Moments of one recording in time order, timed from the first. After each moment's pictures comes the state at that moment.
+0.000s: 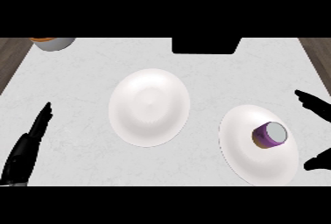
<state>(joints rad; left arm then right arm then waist) 0.10 0.43 -0.05 -1.51 -0.04 0.15 -0.12 -0.10 -0.75 0.00 -1.47 -0.11 0.45 0.18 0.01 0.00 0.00</state>
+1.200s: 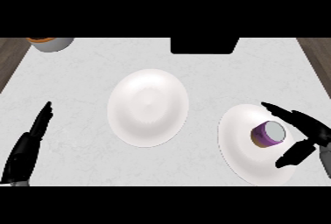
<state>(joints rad) 0.09 0.33 0.06 -1.51 -0.14 0.06 -0.11 -0.22 -0.53 0.02 -1.16 0.28 0.57 -0.02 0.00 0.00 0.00</state>
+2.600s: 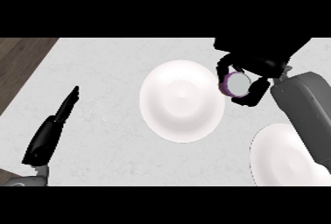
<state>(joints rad) -0.03 0.27 -0.01 -1.55 -0.21 -0.06 -0.14 -0.82 -0.46 0.27 -1.05 0.67 0.51 -0.44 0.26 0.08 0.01</state>
